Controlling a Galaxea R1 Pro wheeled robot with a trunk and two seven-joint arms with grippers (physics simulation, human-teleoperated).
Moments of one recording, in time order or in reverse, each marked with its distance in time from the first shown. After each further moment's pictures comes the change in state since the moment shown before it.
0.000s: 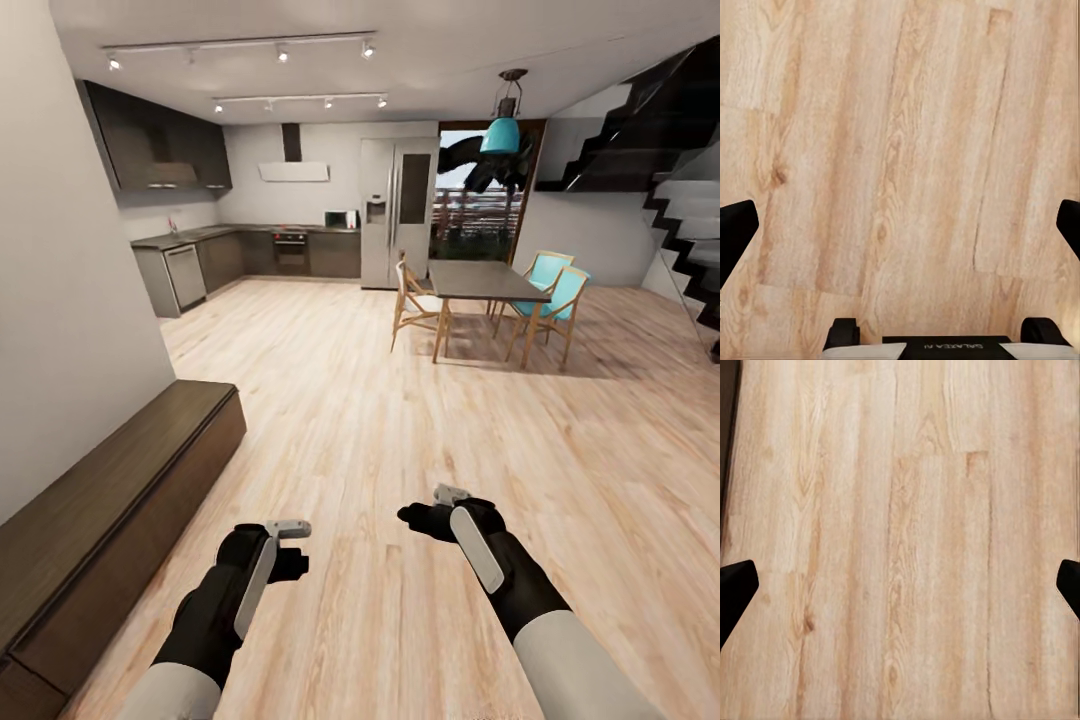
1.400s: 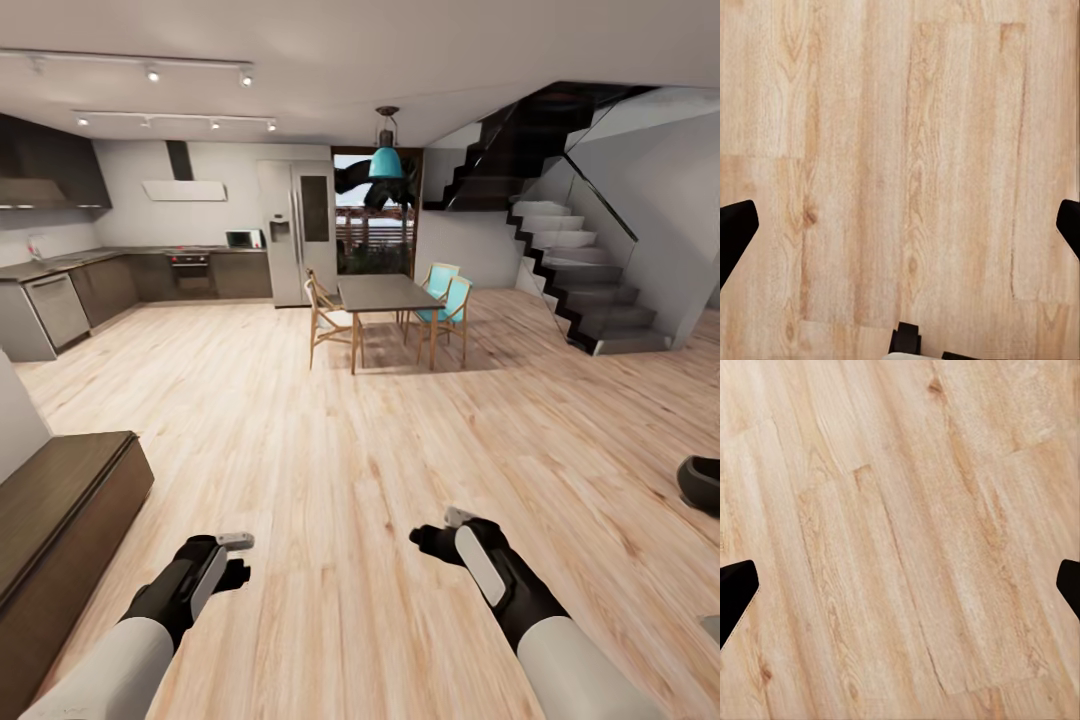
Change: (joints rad) left arm -0.156 0.195 0.076 0.479 -0.001 -0.282 -0.011; right arm 0.001 -0.011 -0.025 0.162 0.003 -0.081 -0.005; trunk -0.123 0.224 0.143
